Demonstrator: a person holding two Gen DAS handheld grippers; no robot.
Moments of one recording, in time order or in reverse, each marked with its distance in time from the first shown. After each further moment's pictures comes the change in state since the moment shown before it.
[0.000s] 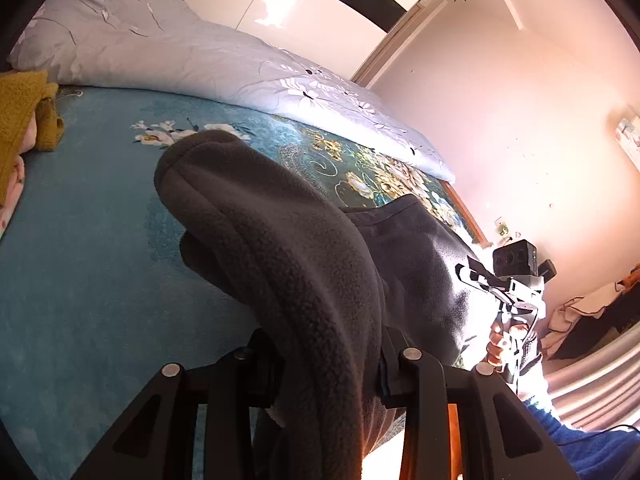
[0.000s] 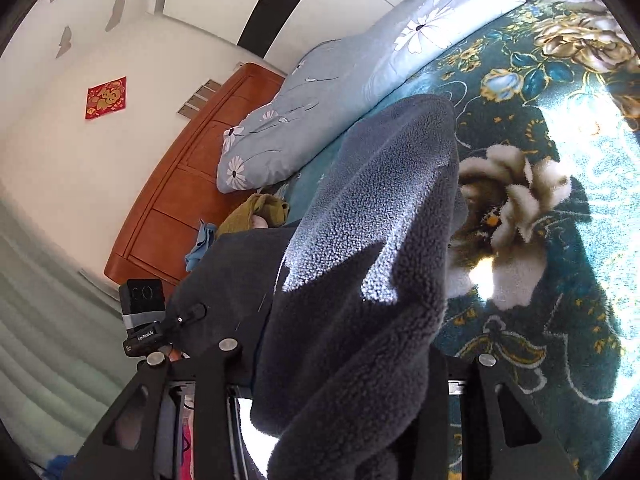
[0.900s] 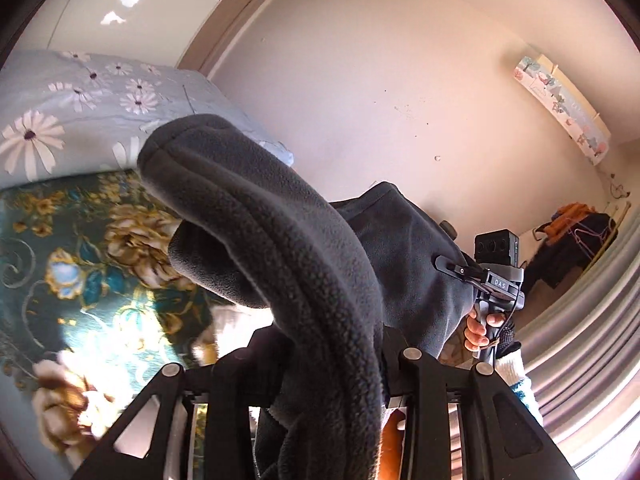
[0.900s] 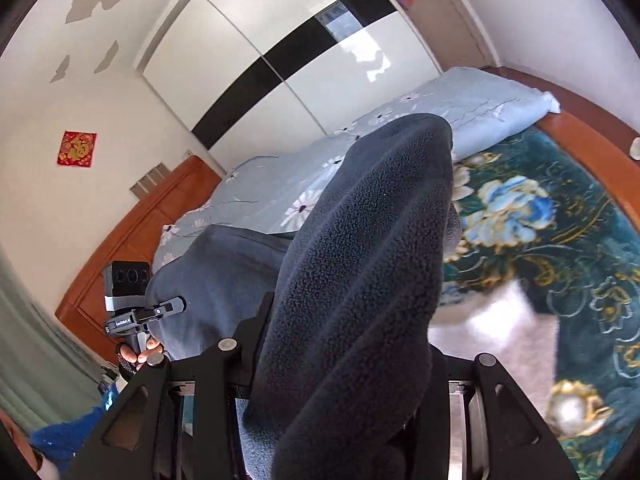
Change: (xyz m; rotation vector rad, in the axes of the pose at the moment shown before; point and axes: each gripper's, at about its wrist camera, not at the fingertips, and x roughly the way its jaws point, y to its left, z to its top) left arm 0.265 -0.340 0.126 0.208 0.129 -0.454; right arm -0.395 -0.052 0.093 -0.098 -0.304 -0.370
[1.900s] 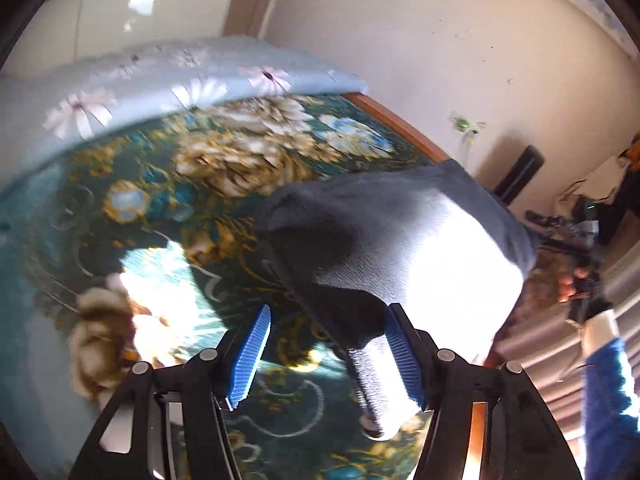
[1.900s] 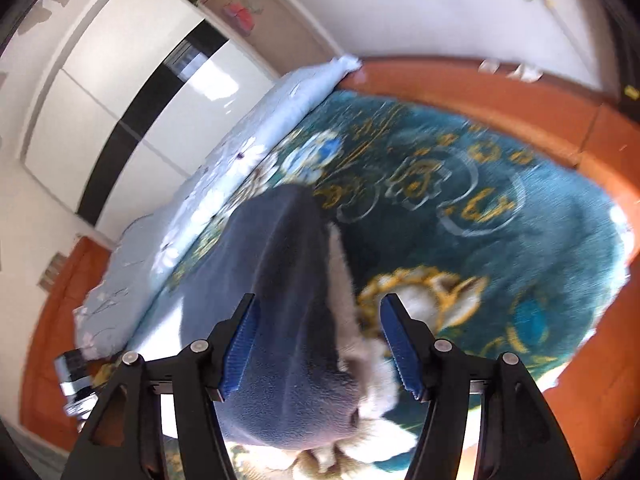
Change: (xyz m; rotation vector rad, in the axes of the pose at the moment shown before) left arm 0.018 0.007 -0.087 0.204 0.113 0.501; right arm -0.073 -0.129 -0.108 0.313 -0.178 -0.461
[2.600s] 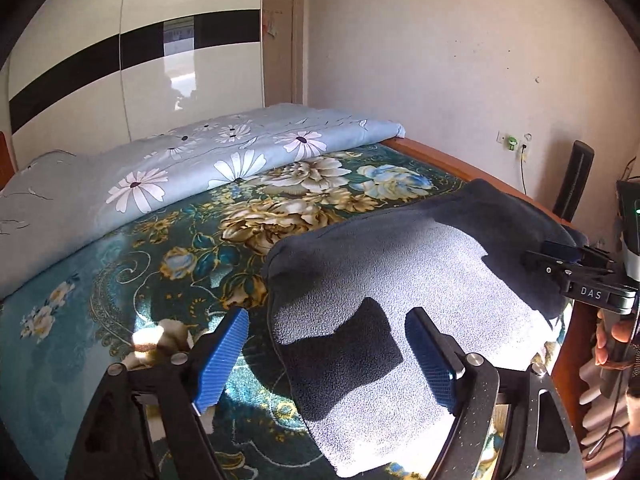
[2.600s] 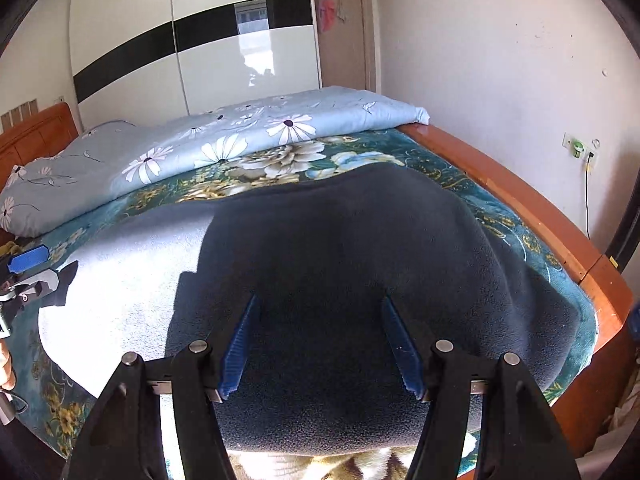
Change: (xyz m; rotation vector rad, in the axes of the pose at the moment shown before) left arm 0.005 -0.063 -0.019 0.062 -0.172 0.231; right arm 0.053 0.148 -0.097 -0.474 -0.037 -0.157
